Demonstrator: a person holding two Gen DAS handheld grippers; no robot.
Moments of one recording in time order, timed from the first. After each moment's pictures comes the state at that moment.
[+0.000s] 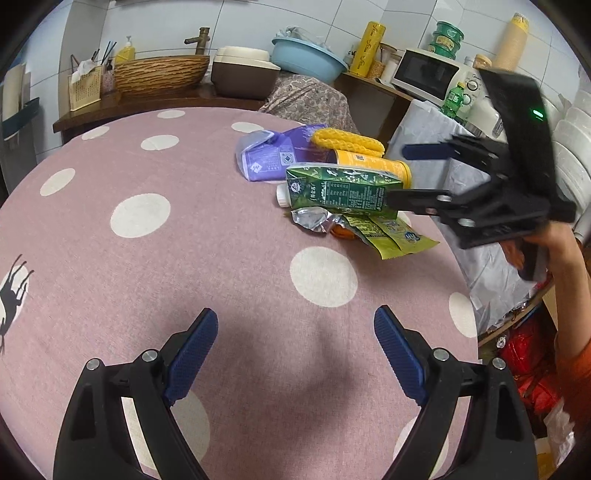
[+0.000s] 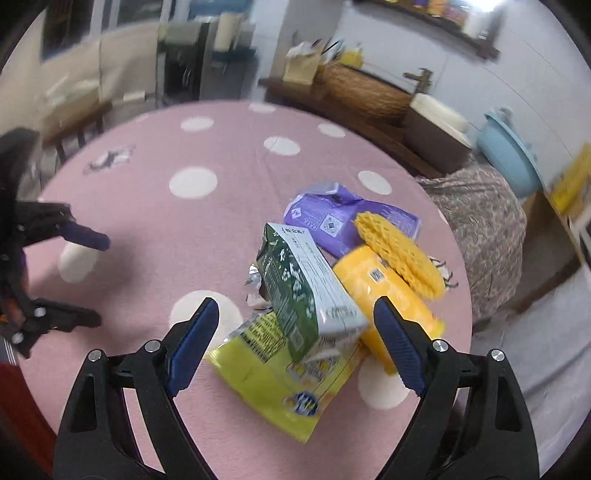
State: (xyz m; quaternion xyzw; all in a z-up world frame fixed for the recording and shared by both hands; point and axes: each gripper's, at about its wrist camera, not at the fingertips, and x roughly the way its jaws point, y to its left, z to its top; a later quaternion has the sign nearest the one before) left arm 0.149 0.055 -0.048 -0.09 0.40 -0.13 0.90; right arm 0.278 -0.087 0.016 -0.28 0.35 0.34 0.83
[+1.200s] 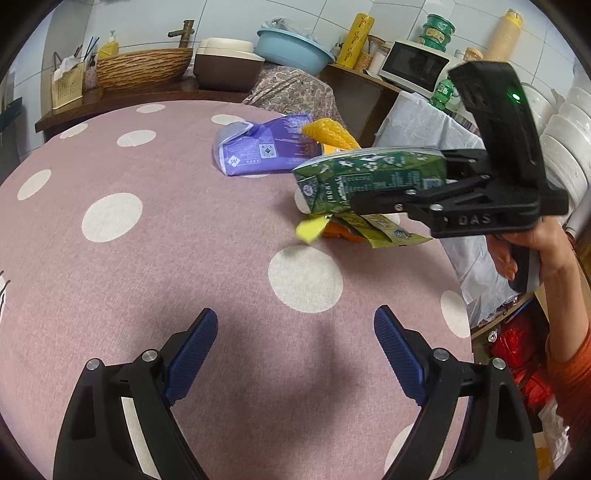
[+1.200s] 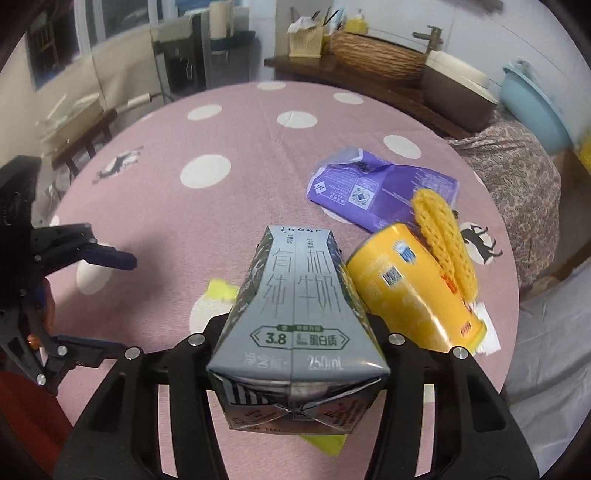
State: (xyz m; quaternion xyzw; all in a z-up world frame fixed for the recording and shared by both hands) left arm 0.164 0.042 -0.053 -0.09 0.41 -0.16 0.89; right arm 0.292 -0.100 -0.003 -0.20 0.42 0.36 0.81
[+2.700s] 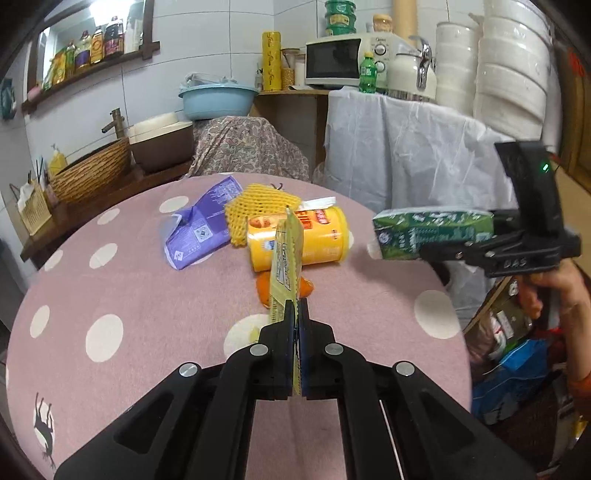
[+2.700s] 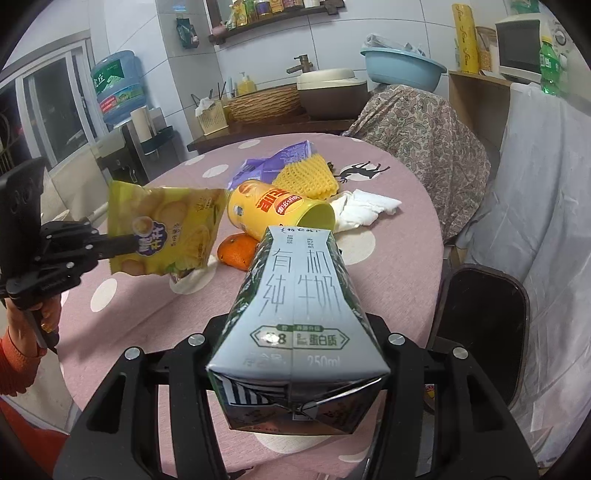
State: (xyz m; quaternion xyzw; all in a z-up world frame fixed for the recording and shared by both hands) left arm 0.156 -0.029 -0.002 0.08 0.32 -0.21 0.92; right arm 0.207 -0.266 -0.020 0.01 0.36 0.26 0.90
